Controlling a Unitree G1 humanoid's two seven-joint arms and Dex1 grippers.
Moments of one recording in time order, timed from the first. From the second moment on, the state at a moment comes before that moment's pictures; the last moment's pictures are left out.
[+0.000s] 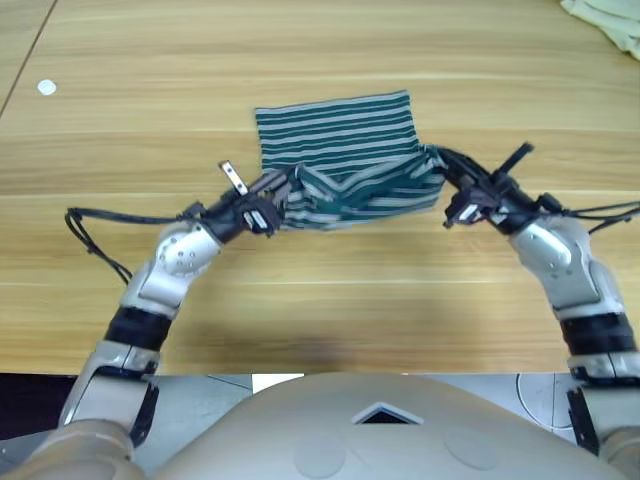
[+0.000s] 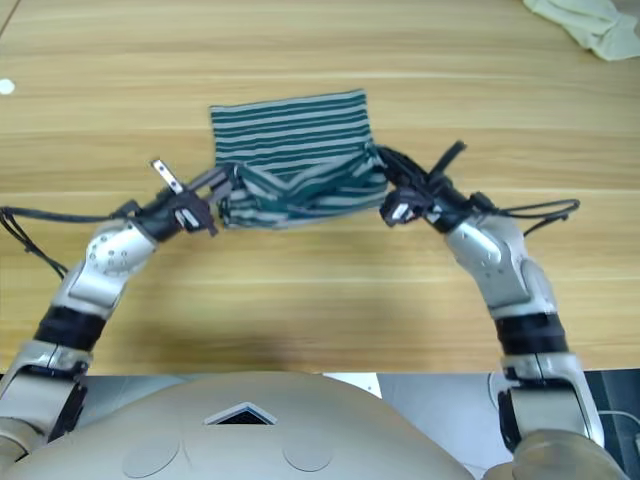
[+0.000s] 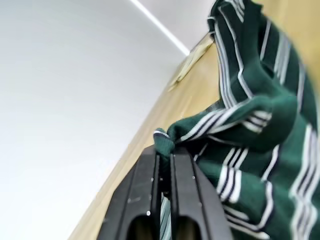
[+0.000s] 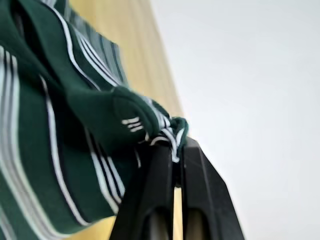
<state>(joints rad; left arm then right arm) -0.18 0.53 -0.26 0.24 0.27 -0.62 -0.32 -0.16 -0.63 0.12 0.20 -0.48 -0.59 0.20</state>
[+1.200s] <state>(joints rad) -0.75 0.27 -0.23 1.31 0.37 -0.54 -0.01 -0.88 -0.25 0.36 1.31 -0.64 -0.44 -0.23</state>
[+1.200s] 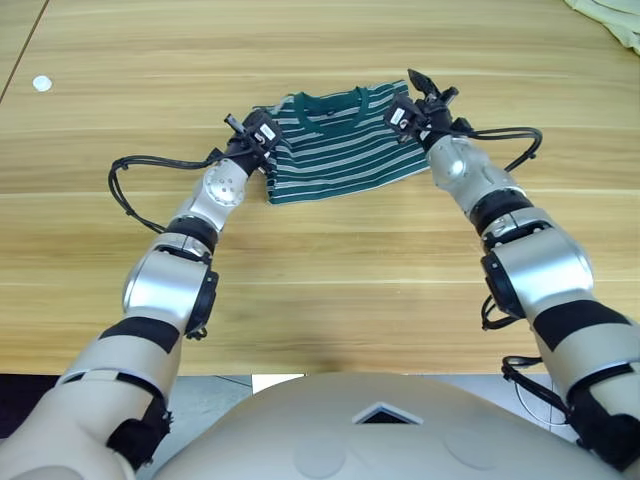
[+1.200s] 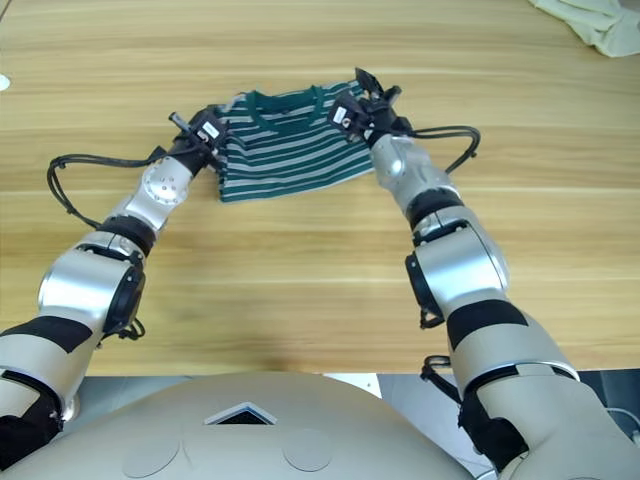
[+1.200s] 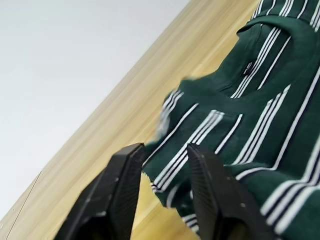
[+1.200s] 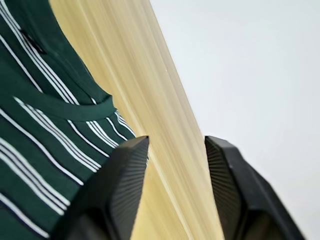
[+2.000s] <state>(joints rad) -0.74 0.36 0.09 1.31 0.13 -0.52 -0.01 -0.72 -0.42 0.75 0.97 -0.69 -0.96 0.12</state>
